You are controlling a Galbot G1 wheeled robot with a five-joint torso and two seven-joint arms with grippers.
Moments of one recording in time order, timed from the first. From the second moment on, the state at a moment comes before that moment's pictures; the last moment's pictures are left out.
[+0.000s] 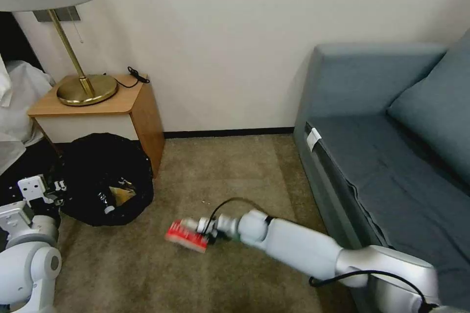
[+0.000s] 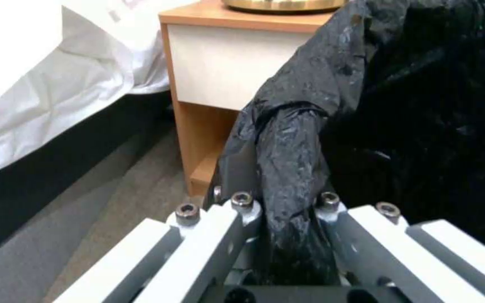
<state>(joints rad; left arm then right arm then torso) 1.40 -1.30 -1.00 -2.09 -0.39 0.46 -0.14 -0.44 1.24 -0.67 1.11 0.25 -0.13 -0.34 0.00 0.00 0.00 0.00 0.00</state>
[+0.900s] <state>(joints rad) 1.41 -1.32 -0.95 -2.10 -0.35 0.47 -0.14 -0.35 1.34 -0.44 1.53 0.79 -0.23 -0.29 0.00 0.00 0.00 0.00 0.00</state>
